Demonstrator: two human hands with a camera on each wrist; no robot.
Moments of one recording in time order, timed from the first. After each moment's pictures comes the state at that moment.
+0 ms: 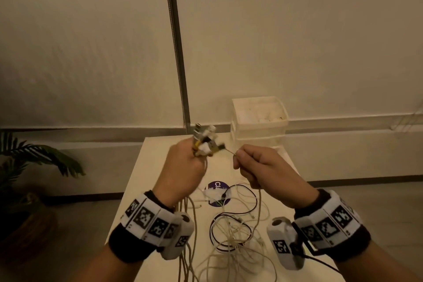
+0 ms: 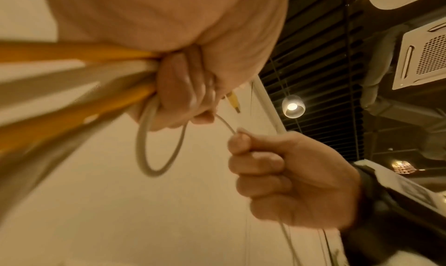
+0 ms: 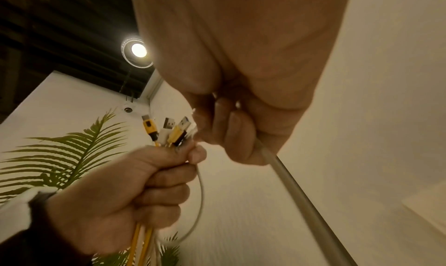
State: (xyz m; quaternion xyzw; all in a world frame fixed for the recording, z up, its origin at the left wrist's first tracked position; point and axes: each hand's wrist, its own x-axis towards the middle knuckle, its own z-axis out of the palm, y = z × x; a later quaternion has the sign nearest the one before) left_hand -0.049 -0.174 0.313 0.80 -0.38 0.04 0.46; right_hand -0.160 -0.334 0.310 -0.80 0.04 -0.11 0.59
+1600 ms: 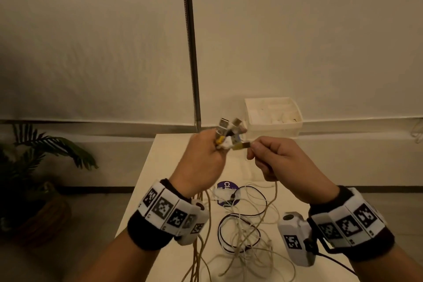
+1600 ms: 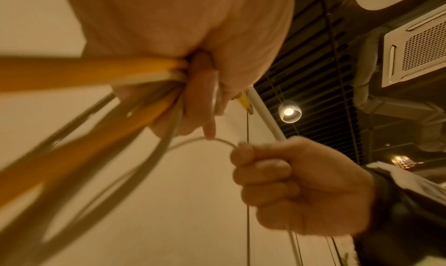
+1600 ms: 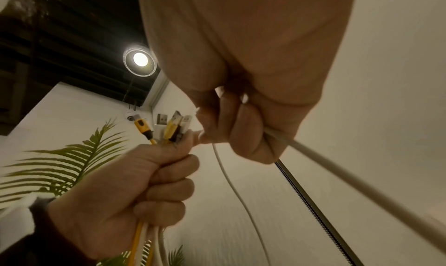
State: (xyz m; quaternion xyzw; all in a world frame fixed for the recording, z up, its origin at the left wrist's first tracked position) left_hand -0.048 -0.183 0.327 0.76 -0.46 0.06 0.46; right_hand -0.152 -0.336 0.328 -0.79 0.05 -0.13 0.60
